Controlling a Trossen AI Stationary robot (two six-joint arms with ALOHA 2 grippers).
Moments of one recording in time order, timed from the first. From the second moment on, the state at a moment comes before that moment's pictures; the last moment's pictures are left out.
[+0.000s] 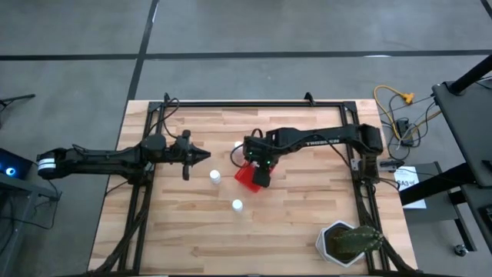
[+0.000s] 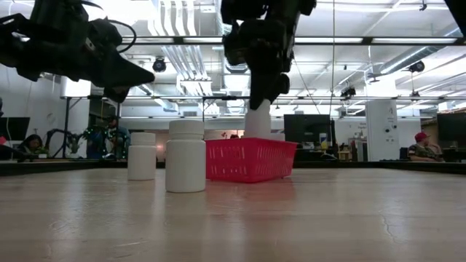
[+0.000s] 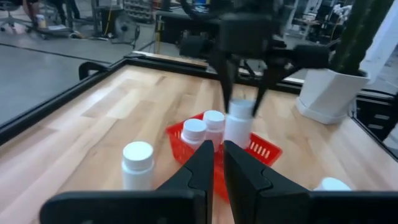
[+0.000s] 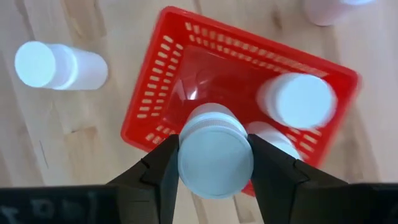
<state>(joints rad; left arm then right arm) 0.24 0.68 0.17 0.39 0.14 -0.12 -0.04 1.94 1.62 -0.95 -0.10 0.27</state>
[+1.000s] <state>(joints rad) 0.24 0.68 0.17 0.39 0.11 -0.12 -0.02 1.99 1.62 -0.96 -0.07 0.25</state>
